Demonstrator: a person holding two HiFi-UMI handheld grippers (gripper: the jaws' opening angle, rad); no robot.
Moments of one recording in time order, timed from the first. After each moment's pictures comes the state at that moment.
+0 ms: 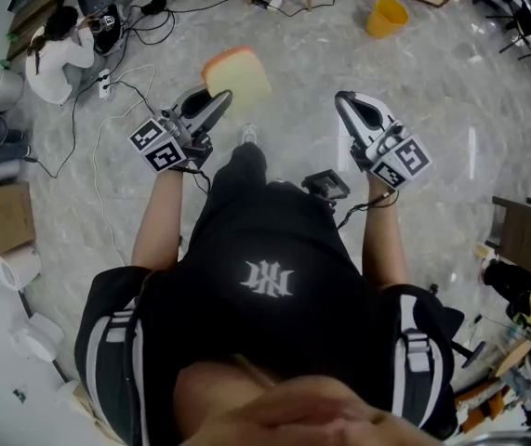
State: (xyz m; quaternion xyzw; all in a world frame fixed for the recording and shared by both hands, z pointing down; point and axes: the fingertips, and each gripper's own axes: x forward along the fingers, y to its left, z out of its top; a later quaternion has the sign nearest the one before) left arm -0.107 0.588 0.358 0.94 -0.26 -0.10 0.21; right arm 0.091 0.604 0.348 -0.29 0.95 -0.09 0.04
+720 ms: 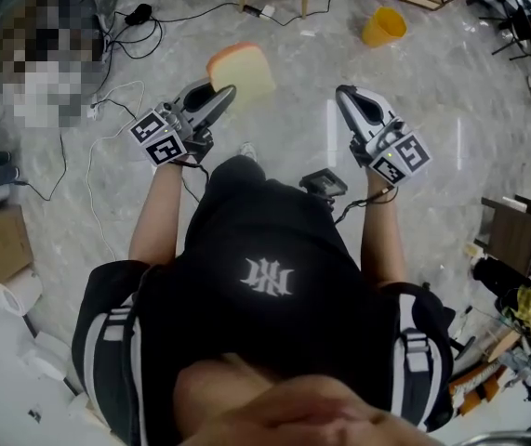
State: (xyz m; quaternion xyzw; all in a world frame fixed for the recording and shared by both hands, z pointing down) left arm -0.144 0.419 0.369 0.94 -0.22 -0.11 0.24; right arm 0.044 0.439 0.345 -0.32 0.94 -0.10 0.01
